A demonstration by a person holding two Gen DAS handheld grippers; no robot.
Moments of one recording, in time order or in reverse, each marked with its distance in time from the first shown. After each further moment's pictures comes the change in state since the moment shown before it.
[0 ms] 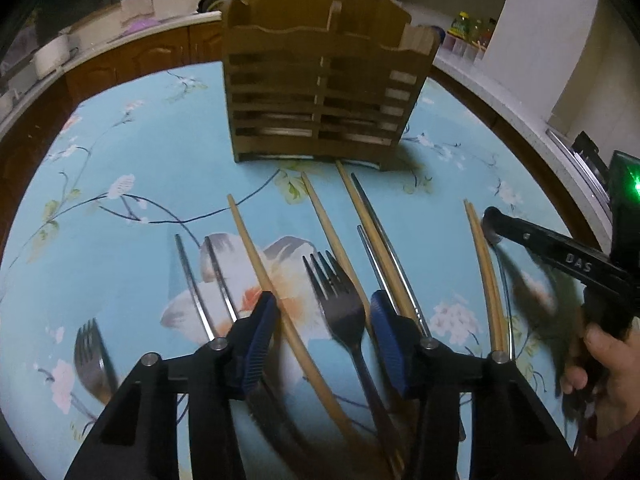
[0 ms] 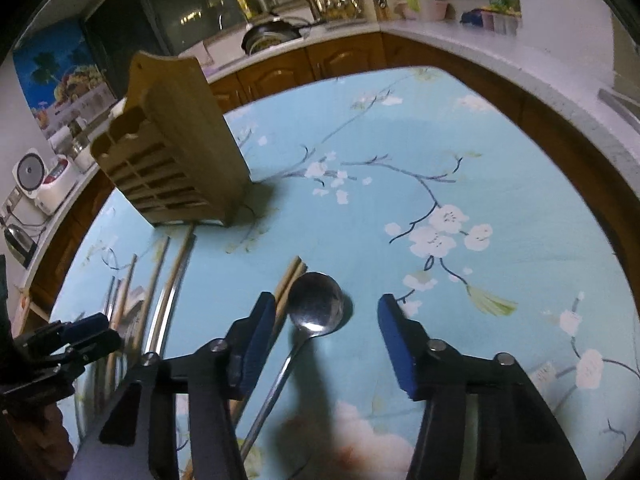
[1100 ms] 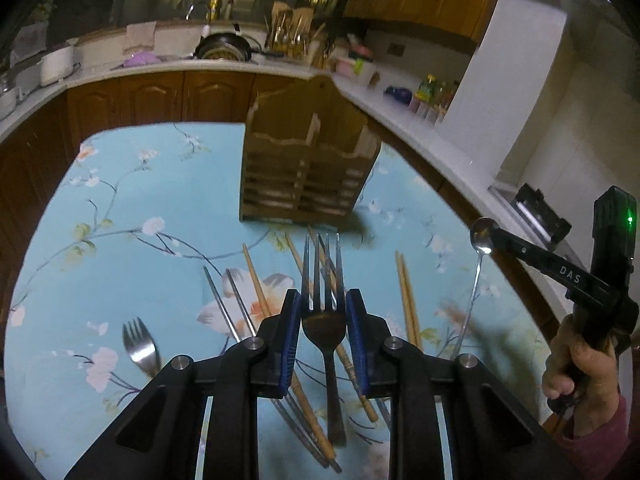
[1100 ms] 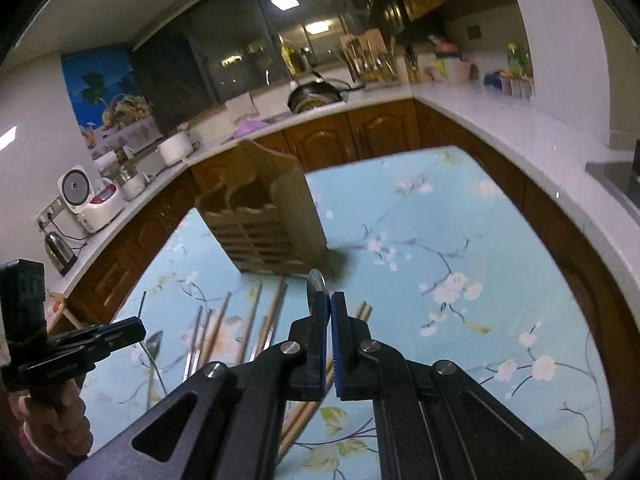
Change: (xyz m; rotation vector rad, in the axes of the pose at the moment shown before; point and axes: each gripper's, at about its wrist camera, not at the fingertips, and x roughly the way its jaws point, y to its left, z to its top) left arm -0.113 0.011 -0.037 -0.044 -0.232 -0.136; right arm -0.112 0.048 0.005 -0.063 -0.229 0.099
